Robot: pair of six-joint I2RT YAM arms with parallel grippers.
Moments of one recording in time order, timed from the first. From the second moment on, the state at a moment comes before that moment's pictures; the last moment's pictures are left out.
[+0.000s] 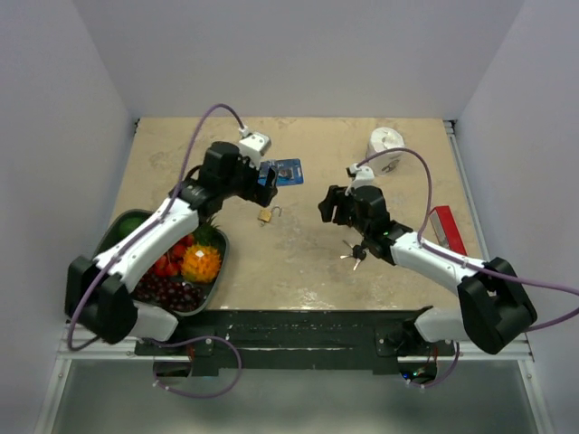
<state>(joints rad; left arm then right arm) -0.49 1.47 1.17 -0.36 0.08 -0.01 0.58 1.33 0.68 0.26 0.11 0.40</state>
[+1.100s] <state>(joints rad) -0.49 1.20 1.03 -0.16 0.12 -0.10 0.47 1.26 0.70 -0.36 0.32 0.70</state>
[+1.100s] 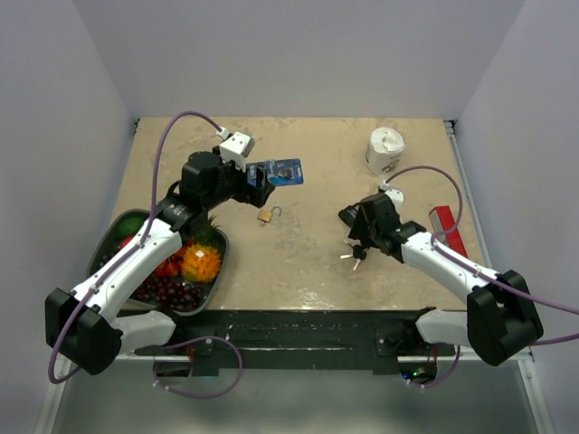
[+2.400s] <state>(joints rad) -0.49 1.19 1.02 -0.14 0.15 -0.11 0.46 1.33 0.58 -0.24 0.26 0.80</state>
